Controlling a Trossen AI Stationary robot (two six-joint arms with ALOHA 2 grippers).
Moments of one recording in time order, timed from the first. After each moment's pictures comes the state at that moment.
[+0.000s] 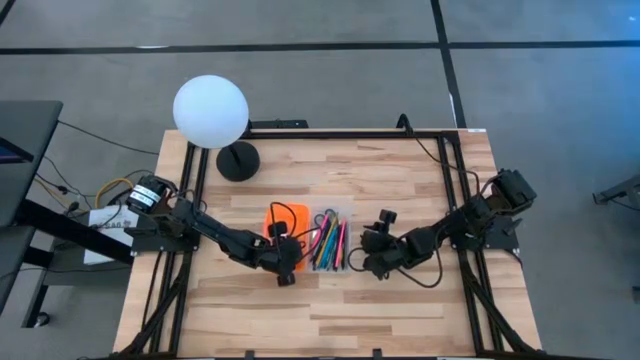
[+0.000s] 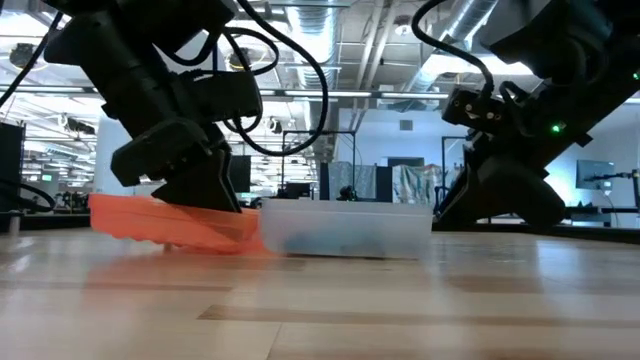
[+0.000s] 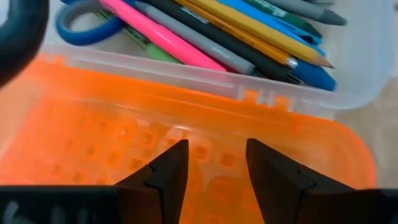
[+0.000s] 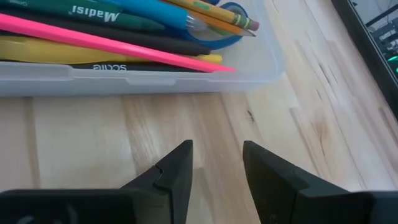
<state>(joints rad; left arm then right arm) -0.37 1.75 0.83 -0.09 -0.43 -0.41 0.42 1.69 0.70 -0.16 0.76 0.34</state>
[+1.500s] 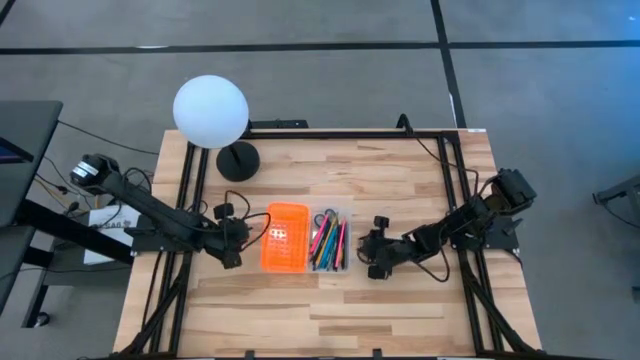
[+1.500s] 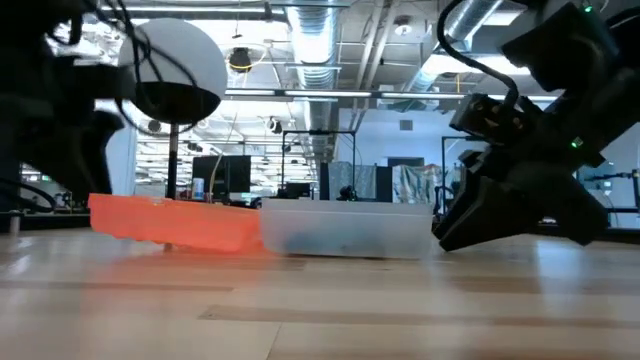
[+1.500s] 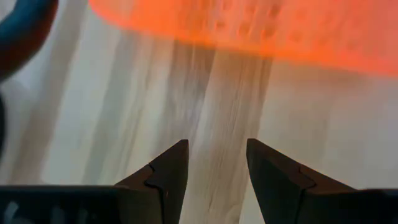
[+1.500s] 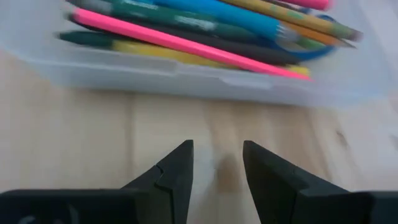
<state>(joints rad) -0.46 1.09 0.49 -0.65 -0.44 -0.57 0.39 1.69 0.53 0.28 0.51 0.16</state>
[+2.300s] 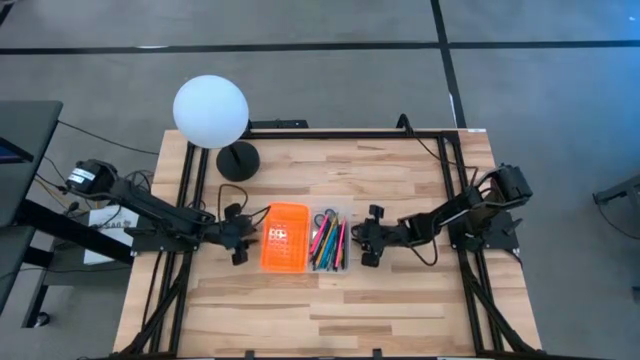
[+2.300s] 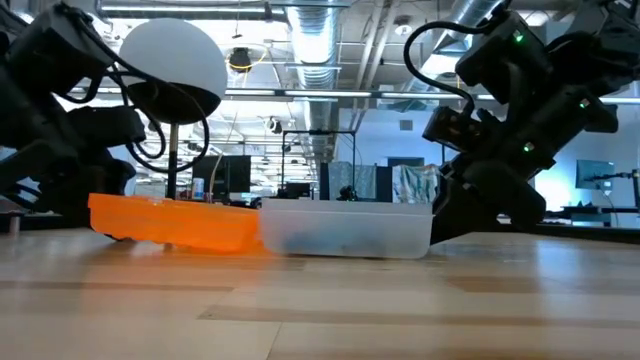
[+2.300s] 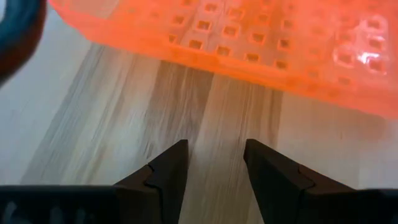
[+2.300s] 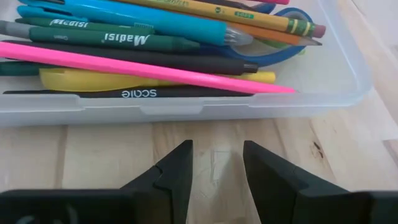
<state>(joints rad) -0.28 1.10 0.17 0.03 -0.34 -0.41 0.22 1.69 0.53 0.33 0.36 0.12</state>
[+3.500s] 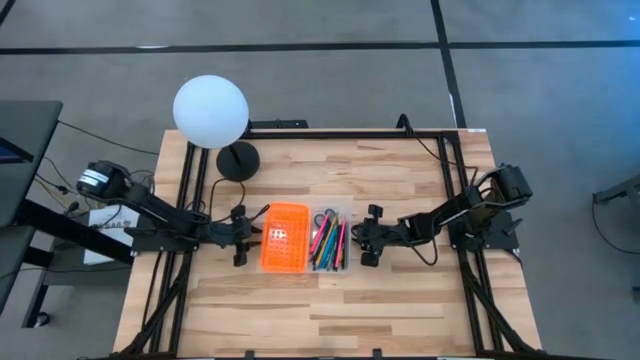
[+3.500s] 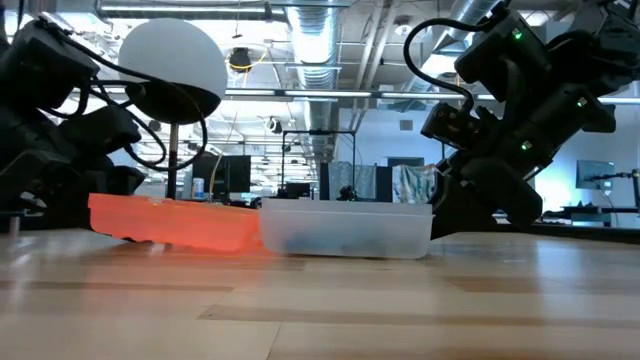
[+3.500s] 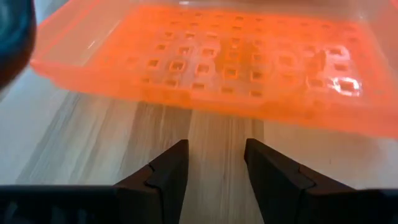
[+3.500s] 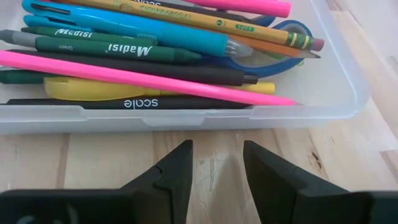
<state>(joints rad) -0.28 1.28 0.02 0.58 -0.33 -0.25 0.22 1.69 0.53 0.36 0.36 0.10</state>
